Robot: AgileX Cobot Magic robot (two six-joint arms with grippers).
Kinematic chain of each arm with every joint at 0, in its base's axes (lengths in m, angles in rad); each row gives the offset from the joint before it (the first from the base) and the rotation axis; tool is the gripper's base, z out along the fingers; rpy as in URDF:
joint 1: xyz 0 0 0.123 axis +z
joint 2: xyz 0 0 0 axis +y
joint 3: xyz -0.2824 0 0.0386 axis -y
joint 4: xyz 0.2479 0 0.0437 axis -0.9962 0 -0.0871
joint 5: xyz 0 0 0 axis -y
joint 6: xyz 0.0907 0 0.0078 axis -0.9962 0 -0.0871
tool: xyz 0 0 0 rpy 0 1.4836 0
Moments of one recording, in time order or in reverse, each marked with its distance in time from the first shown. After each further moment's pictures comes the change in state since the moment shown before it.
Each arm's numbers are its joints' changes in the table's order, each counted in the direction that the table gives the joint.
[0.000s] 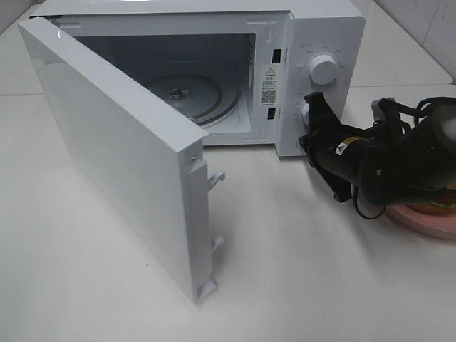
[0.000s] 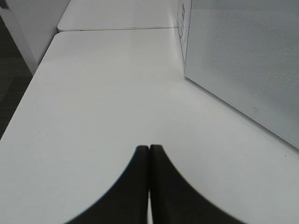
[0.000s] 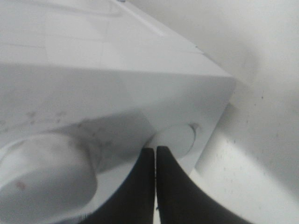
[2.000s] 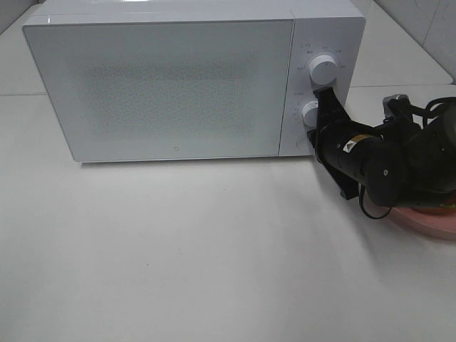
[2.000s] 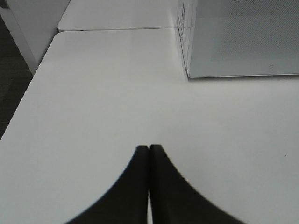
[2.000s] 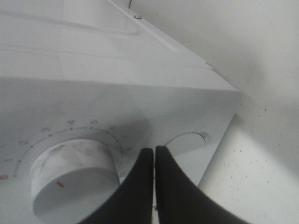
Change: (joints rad) left arm 0.000 0.000 0.000 0.000 0.000 0.000; right arm -0.001 -0.010 -0.020 -0.064 0.035 0.028
